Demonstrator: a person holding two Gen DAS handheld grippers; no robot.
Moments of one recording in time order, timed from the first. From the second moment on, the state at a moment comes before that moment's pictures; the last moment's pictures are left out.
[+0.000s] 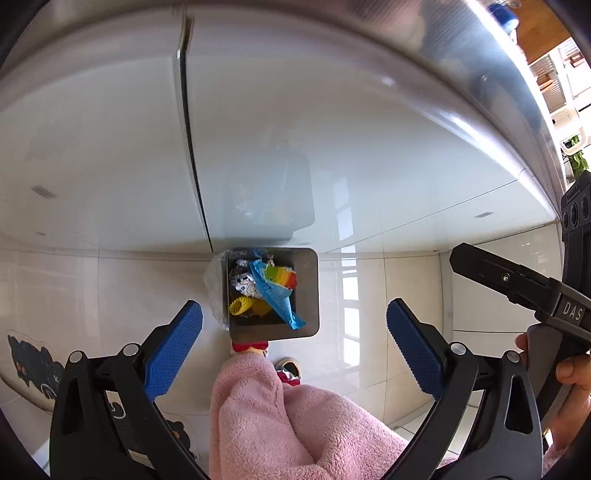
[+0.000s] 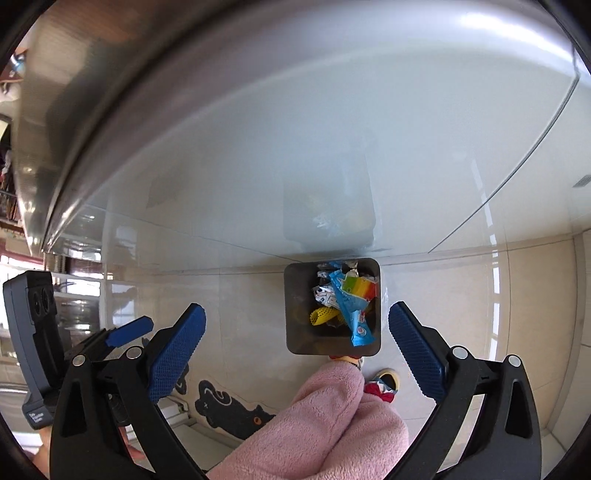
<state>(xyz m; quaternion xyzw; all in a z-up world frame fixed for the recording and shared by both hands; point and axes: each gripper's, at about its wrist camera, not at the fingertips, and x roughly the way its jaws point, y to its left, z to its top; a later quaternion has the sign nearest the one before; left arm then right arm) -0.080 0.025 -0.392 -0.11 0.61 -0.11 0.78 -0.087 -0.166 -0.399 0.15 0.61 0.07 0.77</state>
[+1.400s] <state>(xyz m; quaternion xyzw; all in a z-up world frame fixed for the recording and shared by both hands) 0.136 -0.041 -0.219 -0.11 0.49 -0.10 0.86 0.029 -0.240 -0.226 0.16 0.46 0.03 0.87</state>
